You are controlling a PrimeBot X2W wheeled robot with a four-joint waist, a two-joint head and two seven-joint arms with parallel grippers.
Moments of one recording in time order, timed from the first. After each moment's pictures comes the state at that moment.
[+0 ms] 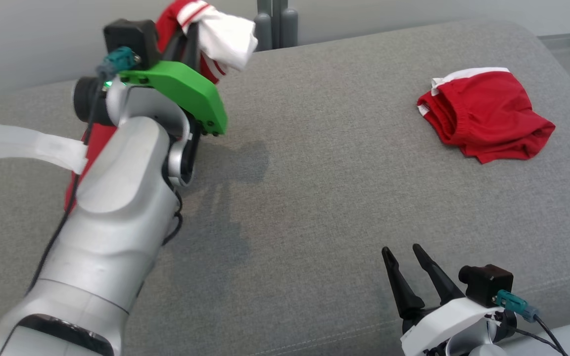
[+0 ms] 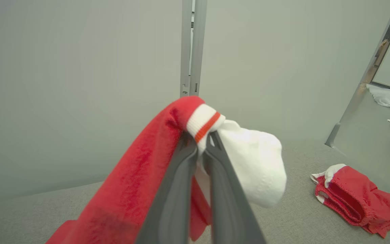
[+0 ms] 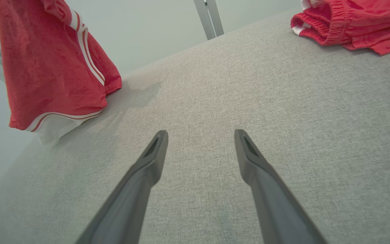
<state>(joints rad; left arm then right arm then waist) -0.98 0.11 -0.58 0.74 -0.66 0.10 -0.11 0.00 -0.05 0.22 0.17 0.41 0.13 -0.13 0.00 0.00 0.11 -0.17</state>
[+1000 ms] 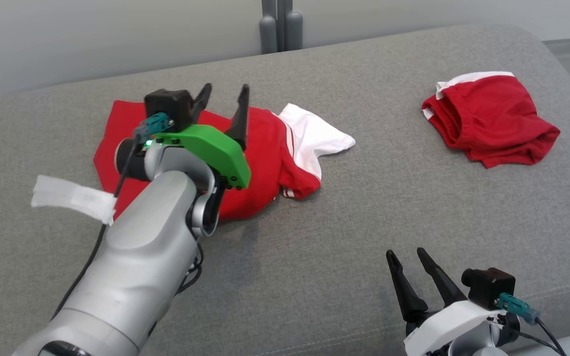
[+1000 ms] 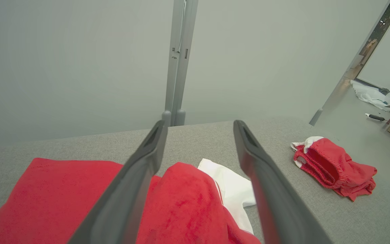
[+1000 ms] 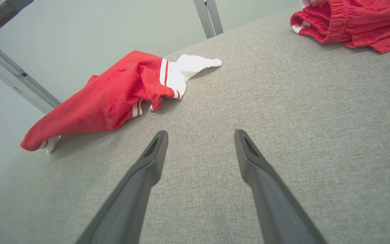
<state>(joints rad) -0.88 0.09 -0.76 0.80 -0.86 0.08 -0.21 -0.01 -0.05 0.21 0.21 0.41 0.13 -0.14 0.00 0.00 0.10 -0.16</state>
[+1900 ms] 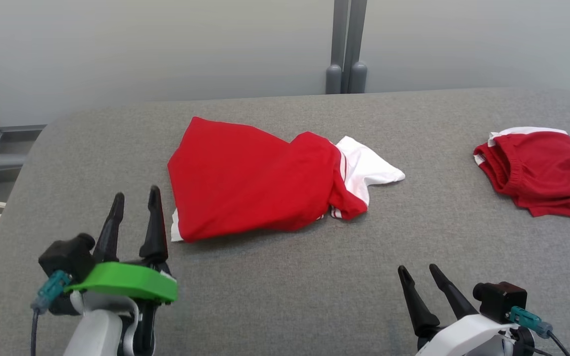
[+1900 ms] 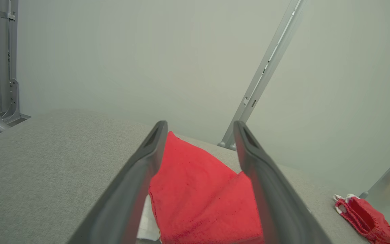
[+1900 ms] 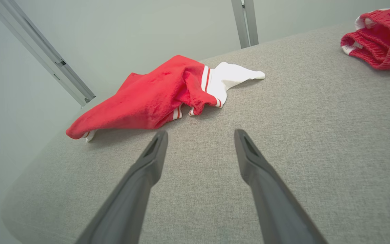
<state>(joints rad) -0.24 0.15 -0.21 0.29 -0.65 -0.01 -0.26 0.07 -0.05 0.16 0.15 0.39 0.13 -0.09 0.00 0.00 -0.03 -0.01</state>
